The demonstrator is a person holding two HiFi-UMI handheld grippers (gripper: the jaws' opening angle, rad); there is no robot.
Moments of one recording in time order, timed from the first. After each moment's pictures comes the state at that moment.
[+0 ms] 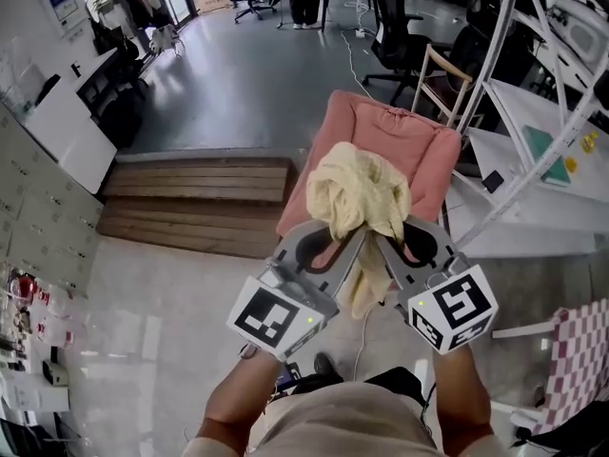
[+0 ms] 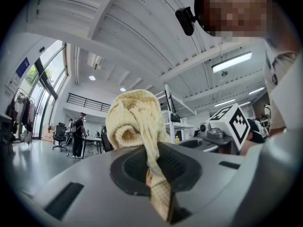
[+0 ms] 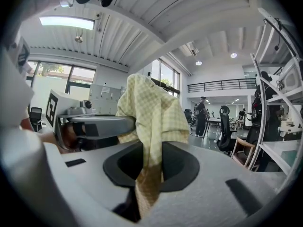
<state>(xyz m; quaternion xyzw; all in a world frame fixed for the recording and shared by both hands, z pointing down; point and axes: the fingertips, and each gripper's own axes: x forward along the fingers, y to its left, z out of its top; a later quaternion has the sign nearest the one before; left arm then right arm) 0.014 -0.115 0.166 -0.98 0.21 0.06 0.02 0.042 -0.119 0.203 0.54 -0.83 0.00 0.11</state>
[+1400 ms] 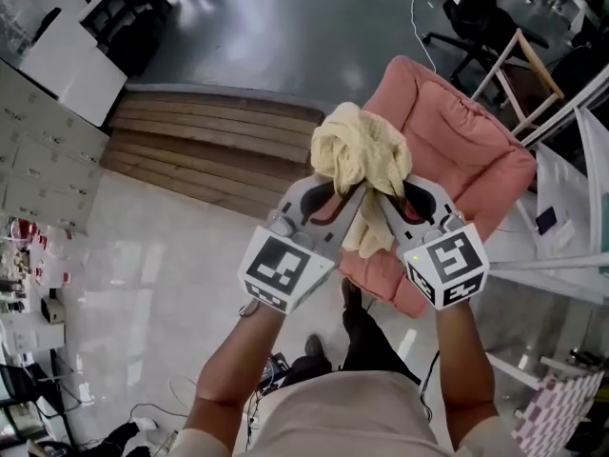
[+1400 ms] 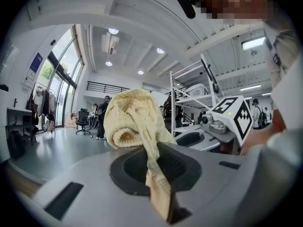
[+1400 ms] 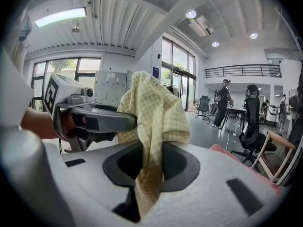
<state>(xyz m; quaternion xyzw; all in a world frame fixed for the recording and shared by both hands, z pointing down) 0.032 -0.437 0.329 -0.95 0.32 -0.03 -0.02 0.061 -0.437 0.361 0.45 -0.88 0.04 0.18</state>
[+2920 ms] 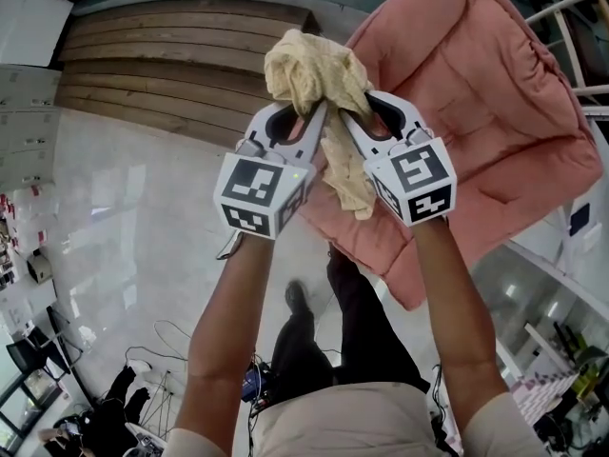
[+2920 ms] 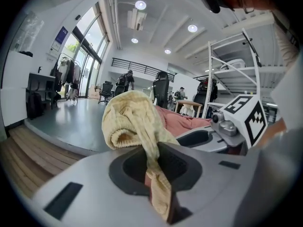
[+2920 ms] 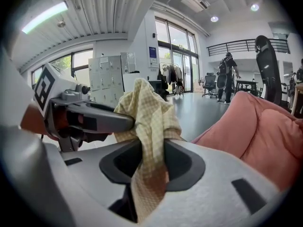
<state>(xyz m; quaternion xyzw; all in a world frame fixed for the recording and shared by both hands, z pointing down) 0.019 -0.640 0.661 -0.89 0.42 -0.12 -0.15 0.061 -0.634 0.686 0.40 -0.88 0.13 0.22</state>
